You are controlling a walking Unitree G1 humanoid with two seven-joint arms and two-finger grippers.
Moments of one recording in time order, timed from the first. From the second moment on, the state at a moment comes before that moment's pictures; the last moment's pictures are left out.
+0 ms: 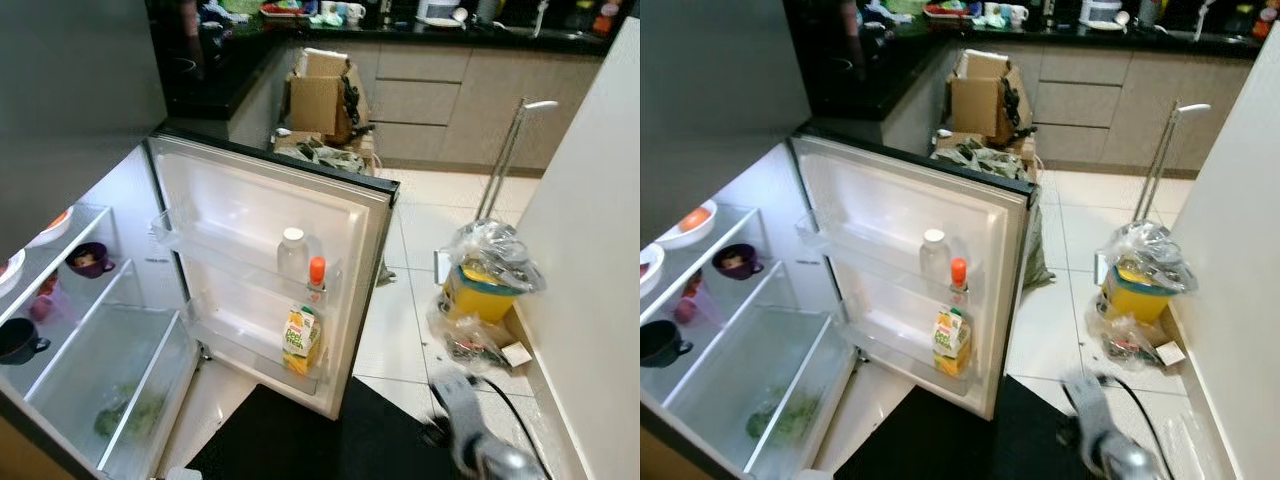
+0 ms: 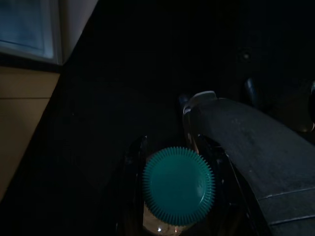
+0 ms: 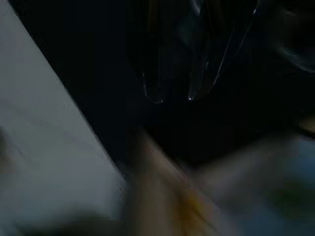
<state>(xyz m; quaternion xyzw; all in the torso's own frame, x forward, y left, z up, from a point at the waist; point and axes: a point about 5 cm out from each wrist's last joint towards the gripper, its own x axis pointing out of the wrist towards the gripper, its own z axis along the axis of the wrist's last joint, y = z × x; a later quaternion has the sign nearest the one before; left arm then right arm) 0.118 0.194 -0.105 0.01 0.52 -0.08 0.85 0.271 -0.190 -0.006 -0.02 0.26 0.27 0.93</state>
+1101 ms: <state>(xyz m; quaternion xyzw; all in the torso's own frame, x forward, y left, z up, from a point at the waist) 0.073 0.209 -0.111 0.02 0.54 -0.08 0.84 0.323 -0.125 0.073 -0.03 0.10 0.47 0.88</state>
